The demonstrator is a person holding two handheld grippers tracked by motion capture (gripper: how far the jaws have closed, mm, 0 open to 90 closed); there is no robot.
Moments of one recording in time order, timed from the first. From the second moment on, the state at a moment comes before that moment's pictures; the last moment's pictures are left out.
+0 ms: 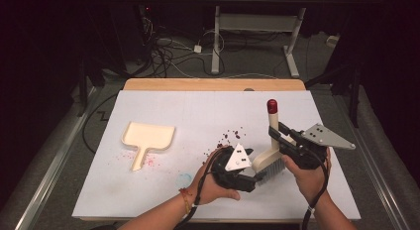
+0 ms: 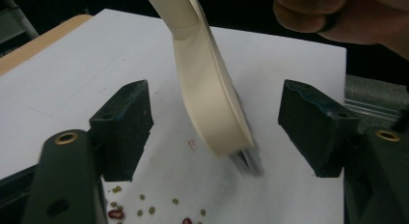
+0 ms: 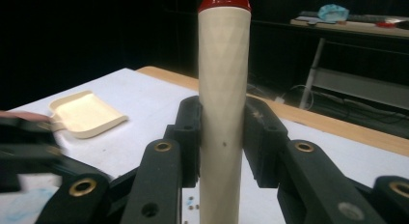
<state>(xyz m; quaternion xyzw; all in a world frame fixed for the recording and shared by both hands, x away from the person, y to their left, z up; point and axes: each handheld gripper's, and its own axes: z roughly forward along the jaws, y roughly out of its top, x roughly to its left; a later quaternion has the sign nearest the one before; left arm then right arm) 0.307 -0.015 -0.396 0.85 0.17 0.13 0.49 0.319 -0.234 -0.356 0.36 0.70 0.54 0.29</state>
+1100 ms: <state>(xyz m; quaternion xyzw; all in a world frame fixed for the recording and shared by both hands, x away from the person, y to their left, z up) 0.316 0.022 -0.392 0.87 0.12 0.11 0.47 0.302 -0.225 -0.341 0.18 0.79 0.55 0.22</state>
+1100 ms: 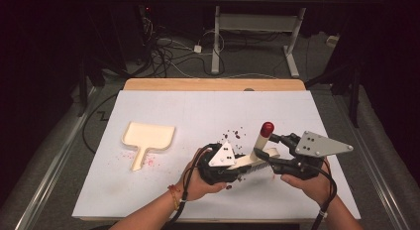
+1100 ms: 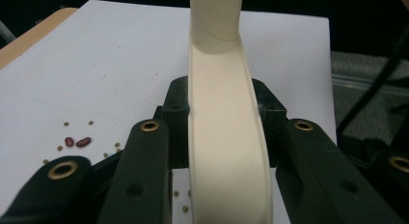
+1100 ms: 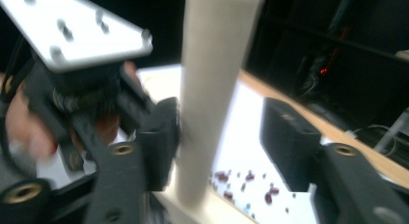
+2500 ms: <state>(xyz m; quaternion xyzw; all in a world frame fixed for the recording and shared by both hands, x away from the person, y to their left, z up) 0.302 0.144 -0.412 0.87 0.18 0.23 0.41 0.330 -0.216 -0.374 0.17 0.88 0.42 0.15</state>
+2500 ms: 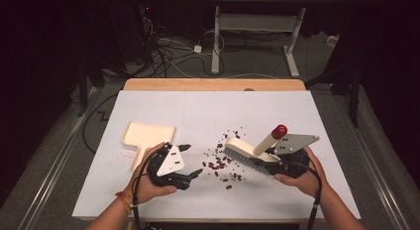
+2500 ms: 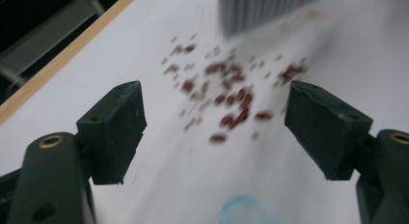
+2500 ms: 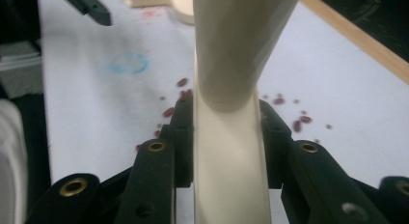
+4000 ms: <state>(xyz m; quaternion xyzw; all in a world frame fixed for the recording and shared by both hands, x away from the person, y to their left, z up) 0.293 0.199 -0.452 0.85 0.27 0.27 0.36 0.440 -0.232 -0.395 0.32 0.83 0.34 0.29</state>
